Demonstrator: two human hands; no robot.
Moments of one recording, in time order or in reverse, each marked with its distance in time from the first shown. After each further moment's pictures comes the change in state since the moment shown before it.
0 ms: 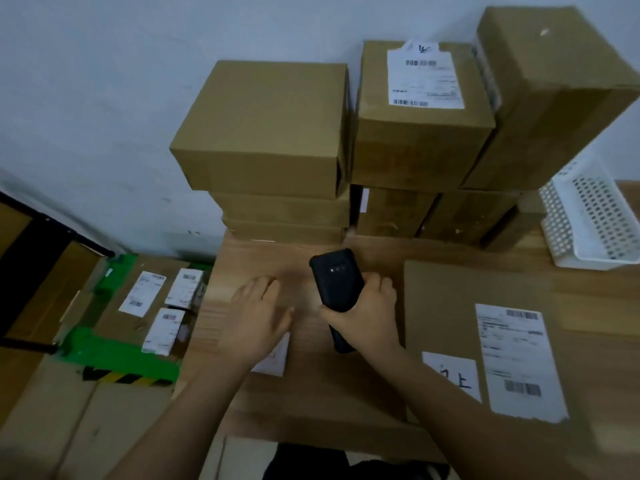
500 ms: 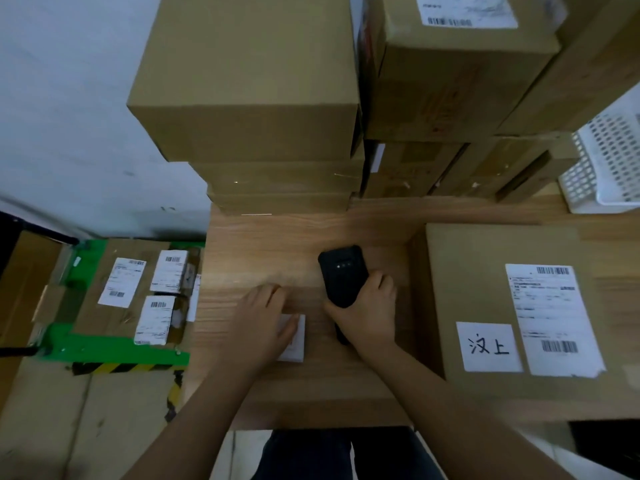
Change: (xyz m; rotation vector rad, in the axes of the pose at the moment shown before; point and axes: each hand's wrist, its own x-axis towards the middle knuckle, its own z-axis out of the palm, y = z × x) left_hand -0.020 -0.044 0.046 -0.114 -0.175 0.080; right_hand -0.014 0.008 0.071 -0.160 0.041 0.244
